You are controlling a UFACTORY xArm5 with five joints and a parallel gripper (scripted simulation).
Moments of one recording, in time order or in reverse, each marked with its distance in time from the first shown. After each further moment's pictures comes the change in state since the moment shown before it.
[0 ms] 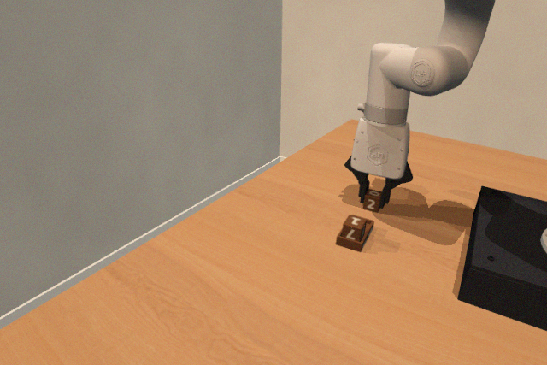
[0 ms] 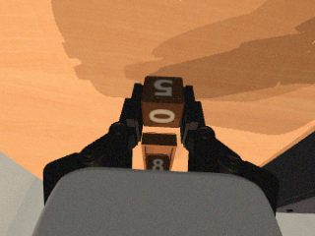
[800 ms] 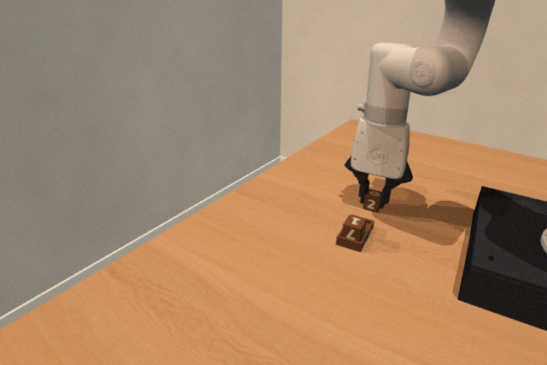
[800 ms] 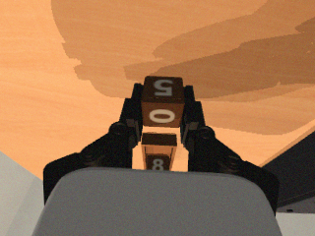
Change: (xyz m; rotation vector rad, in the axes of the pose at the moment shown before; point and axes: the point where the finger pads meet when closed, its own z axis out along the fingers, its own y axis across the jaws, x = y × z) arm 0.000 0.000 0.000 0.000 0.000 0.000
